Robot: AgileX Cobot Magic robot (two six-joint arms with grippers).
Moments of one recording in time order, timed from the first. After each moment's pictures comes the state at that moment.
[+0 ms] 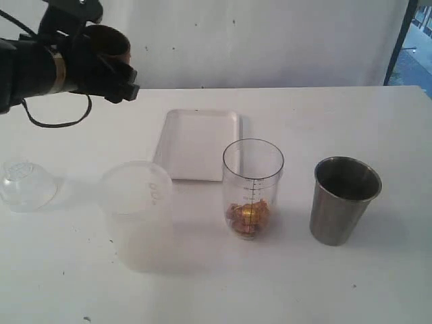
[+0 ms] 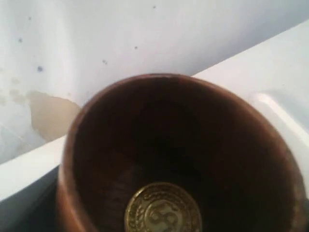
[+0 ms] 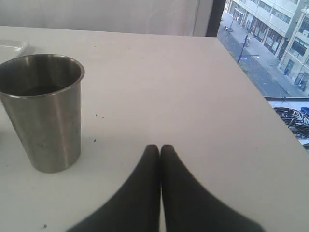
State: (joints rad) left arm -0.43 1.60 -1.07 1.73 0.16 -1.52; right arm -0.05 0.01 0.00 -0.05 0.34 -0.07
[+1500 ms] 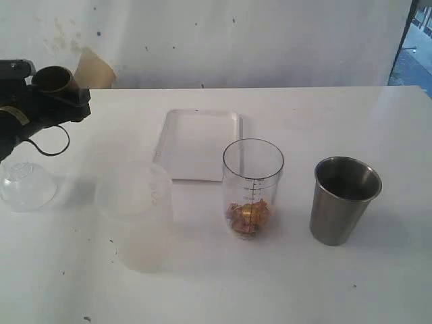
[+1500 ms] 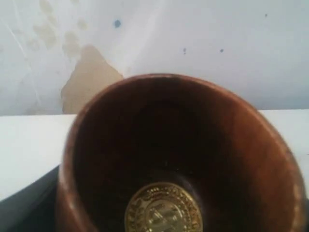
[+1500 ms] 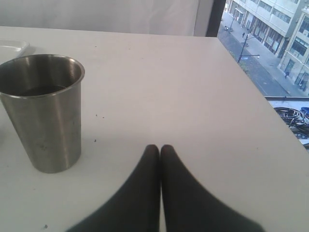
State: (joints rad) left arm -0.05 2.03 -1.01 0.25 -0.74 -0.26; right arm -0.05 0.01 0.00 -0.05 0.34 -0.07
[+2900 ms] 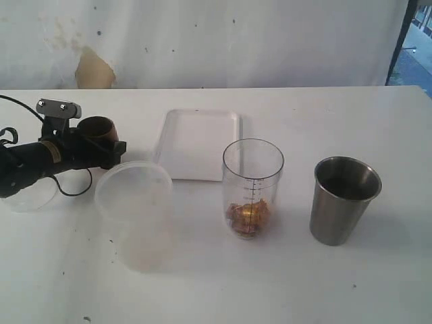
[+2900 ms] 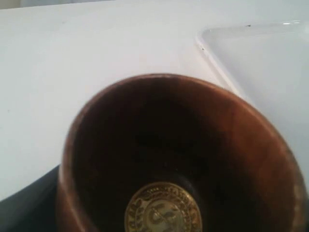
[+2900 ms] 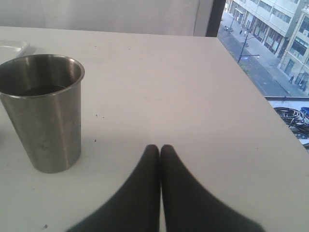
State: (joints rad) left arm -0.11 2.15 -1.01 0.54 -0.63 -0.40; right arm -0.05 0.01 0.00 -0.04 0.34 -0.07
